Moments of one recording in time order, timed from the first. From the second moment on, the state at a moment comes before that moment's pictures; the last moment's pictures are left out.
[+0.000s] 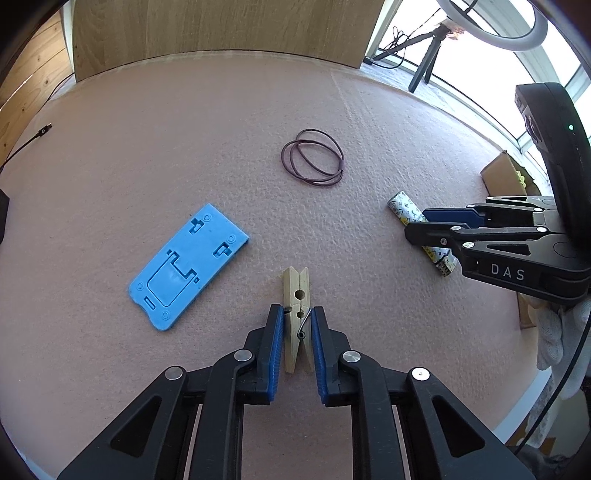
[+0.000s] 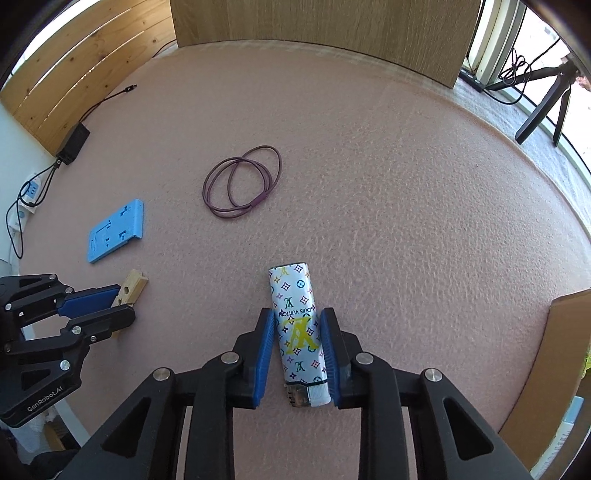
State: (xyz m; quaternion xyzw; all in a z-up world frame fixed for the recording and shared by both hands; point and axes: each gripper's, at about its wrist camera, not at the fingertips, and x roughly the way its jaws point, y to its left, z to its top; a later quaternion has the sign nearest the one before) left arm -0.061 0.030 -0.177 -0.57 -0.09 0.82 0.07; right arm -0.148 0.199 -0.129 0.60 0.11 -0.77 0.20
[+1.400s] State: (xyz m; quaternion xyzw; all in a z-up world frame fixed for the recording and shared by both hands) left arm -0.123 0.262 -0.080 -0.49 0.00 0.83 0.26; right arm -0.051 0.425 -0.008 0.46 -0.10 -0.88 0.03
